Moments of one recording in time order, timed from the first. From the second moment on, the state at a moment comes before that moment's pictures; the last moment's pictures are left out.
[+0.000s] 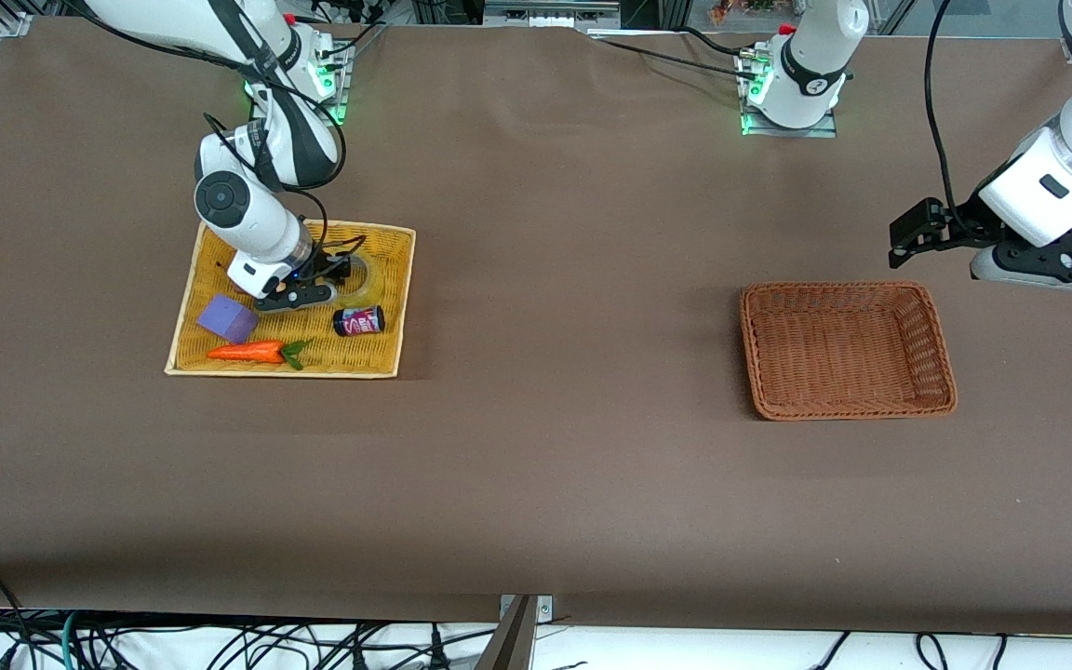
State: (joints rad) left arm 0.05 0.06 -0.15 -1.59 -0.02 1.67 0.00; right arm 0.14 0.25 0.15 -2.42 0.01 2.58 0.10
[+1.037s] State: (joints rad) left arm 0.05 0.06 -0.15 -1.58 -0.02 1.66 0.00; right arm 0.39 0.27 0.17 -1.89 0.01 2.04 0.43
